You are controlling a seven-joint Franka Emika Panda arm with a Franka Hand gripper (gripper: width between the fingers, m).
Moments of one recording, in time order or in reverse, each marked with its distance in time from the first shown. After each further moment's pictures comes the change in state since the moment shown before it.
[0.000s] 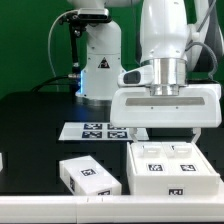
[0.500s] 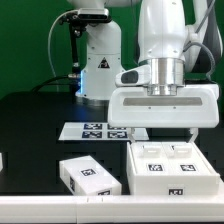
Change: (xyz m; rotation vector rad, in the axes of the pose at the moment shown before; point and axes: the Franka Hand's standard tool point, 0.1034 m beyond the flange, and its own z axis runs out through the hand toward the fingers) arm 0.002 0.008 0.001 -0.008 0.000 0.002
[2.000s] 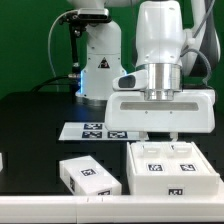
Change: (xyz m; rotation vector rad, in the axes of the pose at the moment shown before) arm -0.007 0.004 0.007 -0.009 -0.010 -0.005
